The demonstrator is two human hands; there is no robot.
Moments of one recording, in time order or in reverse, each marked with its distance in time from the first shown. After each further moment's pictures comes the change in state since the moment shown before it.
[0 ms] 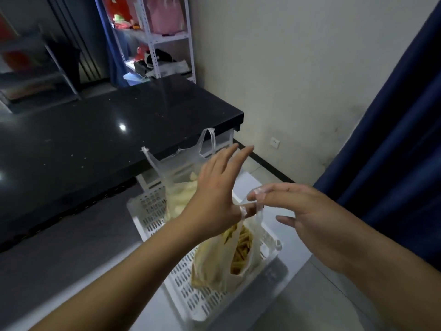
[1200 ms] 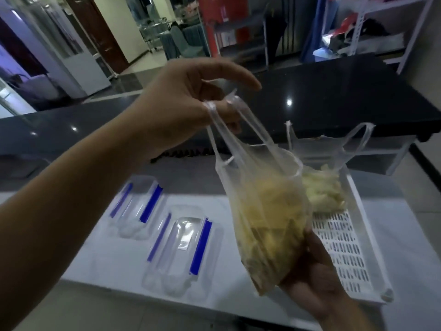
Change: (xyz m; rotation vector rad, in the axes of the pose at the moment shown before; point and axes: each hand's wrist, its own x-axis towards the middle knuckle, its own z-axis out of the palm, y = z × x) left_hand -0.089 0.116 -0.195 -0.059 0.364 -0.478; right_hand 0.032 0.103 0.089 1.111 -0.977 0.489
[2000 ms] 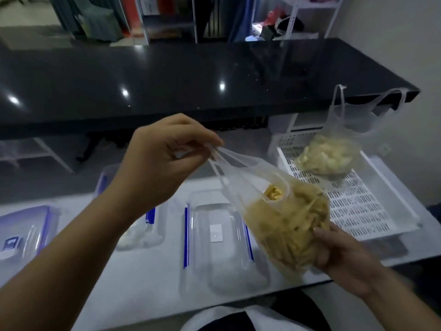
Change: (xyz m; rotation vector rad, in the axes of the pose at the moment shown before) left_hand -0.133 -0.245 -0.117 0.045 0.133 0.269; right_hand 0.063 0.138 0.017 -0.531 0.644 -0.285
